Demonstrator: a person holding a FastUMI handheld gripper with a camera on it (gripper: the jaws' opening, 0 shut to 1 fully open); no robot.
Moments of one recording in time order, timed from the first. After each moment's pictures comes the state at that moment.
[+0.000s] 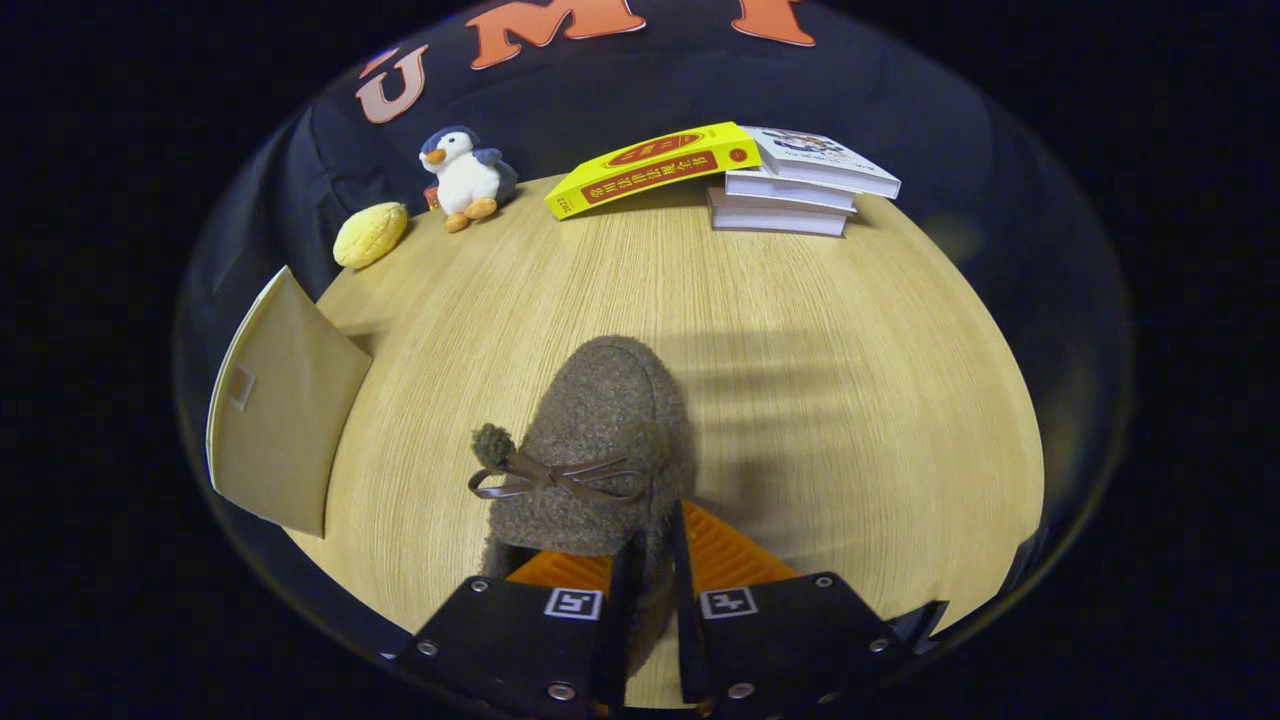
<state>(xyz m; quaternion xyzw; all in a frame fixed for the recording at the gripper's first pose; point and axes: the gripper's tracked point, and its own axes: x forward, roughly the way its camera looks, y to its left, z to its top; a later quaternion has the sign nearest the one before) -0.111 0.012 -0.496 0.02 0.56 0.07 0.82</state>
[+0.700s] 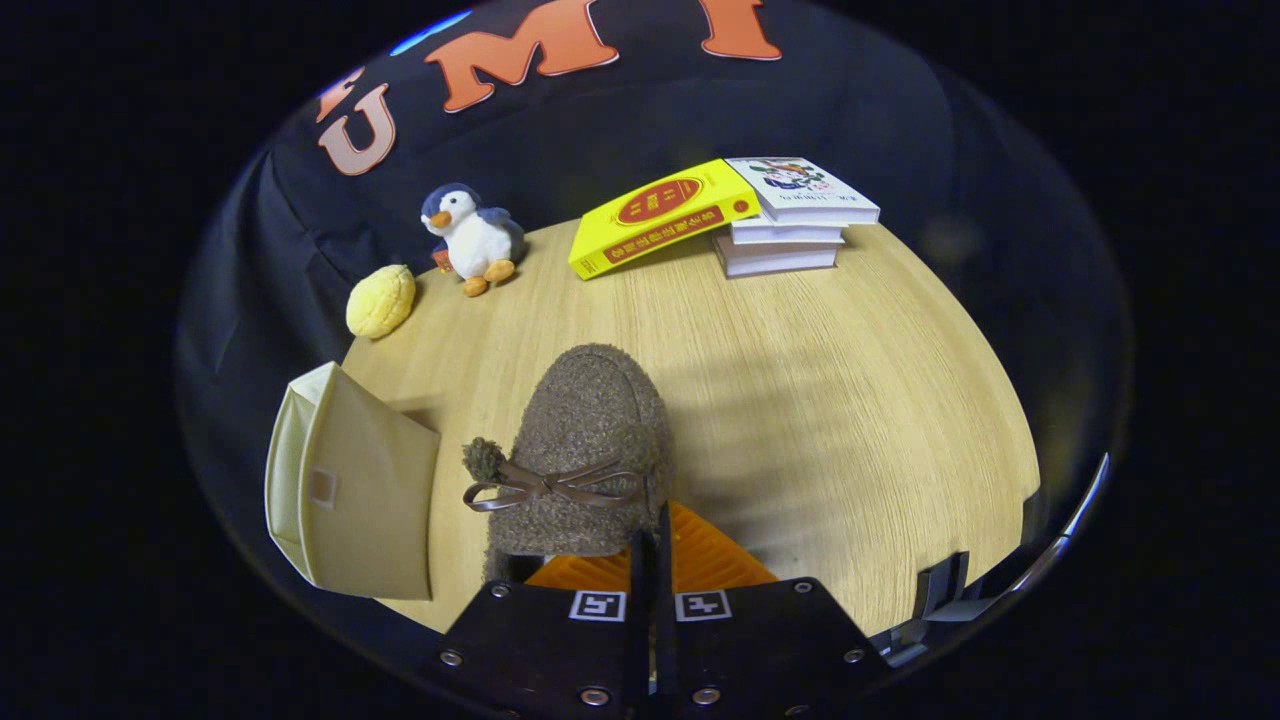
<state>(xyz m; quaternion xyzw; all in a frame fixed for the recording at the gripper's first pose) -0.088 0.086 -0.392 0.08 0.55 0.04 0.83</state>
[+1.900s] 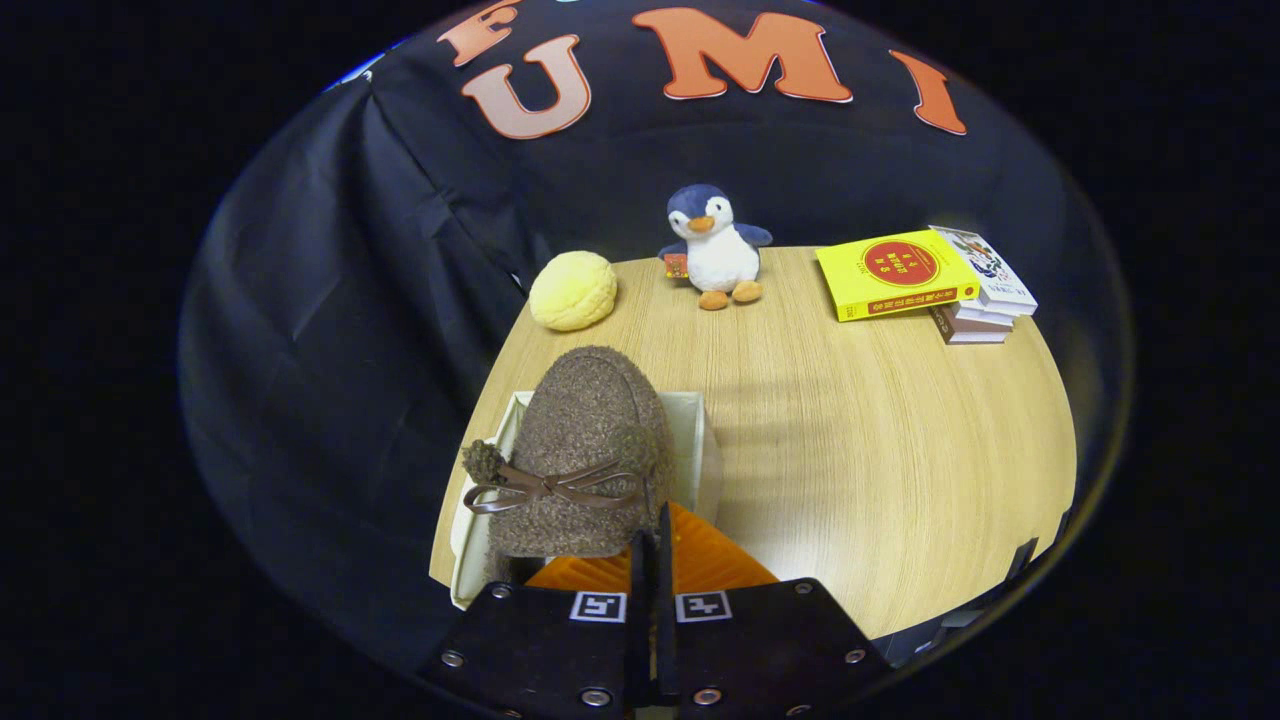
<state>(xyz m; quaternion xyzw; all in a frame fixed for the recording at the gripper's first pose) -0.088 0.372 -0.304 0.06 0.55 0.15 0.82</state>
